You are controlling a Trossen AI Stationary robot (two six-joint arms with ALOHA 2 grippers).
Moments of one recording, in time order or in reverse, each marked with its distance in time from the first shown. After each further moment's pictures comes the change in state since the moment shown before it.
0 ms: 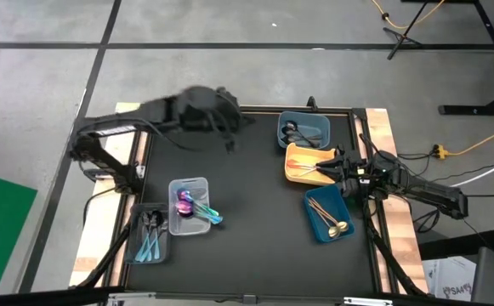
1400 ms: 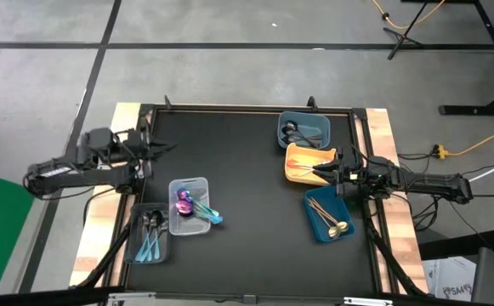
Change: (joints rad) left arm 0.079 -1.245 -1.123 0.243 0.165 0.082; right arm 0.206 0.085 0.000 -0.043 0.299 -0.056
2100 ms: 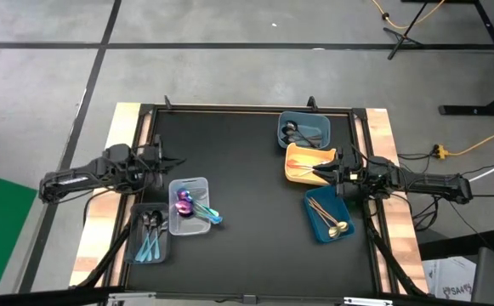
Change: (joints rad) left arm 0.000 -0.274 -0.399 0.118 0.030 -0.050; right arm 0.000 0.000 0.000 -0.002 -0.002 0.000
